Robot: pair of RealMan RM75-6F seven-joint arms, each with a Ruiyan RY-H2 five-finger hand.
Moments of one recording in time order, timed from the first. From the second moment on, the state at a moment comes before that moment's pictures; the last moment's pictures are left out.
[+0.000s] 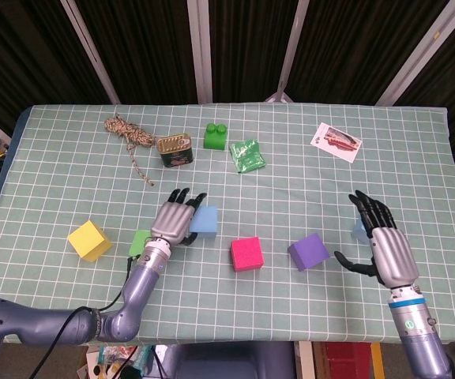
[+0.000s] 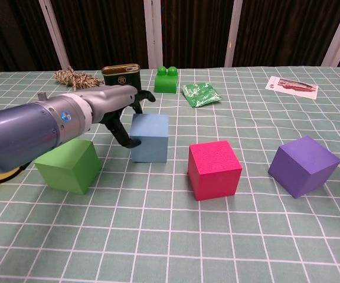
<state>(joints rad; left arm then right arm) -0.93 -1.74 -0.28 -1.59 0.64 1.11 0.79 0.27 -1.08 0.18 -2.06 -1.33 1.34 -0.07</state>
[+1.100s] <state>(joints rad) -0.83 -1.51 -0.27 -1.82 0.80 1.25 0.66 0.28 -1.09 0.17 -2.04 -1.32 1.33 -0.10</state>
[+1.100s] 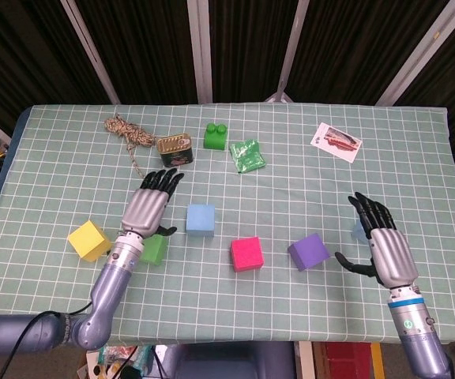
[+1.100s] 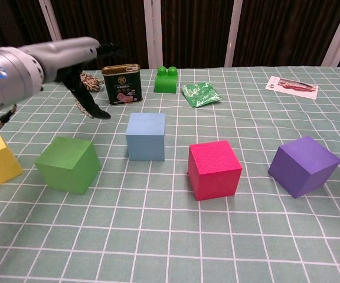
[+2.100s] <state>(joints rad) -0.17 -1.15 0.10 -1.77 1.45 1.77 0.10 0.31 -1.06 0.12 -2.03 -1.31 1.21 -0.12</state>
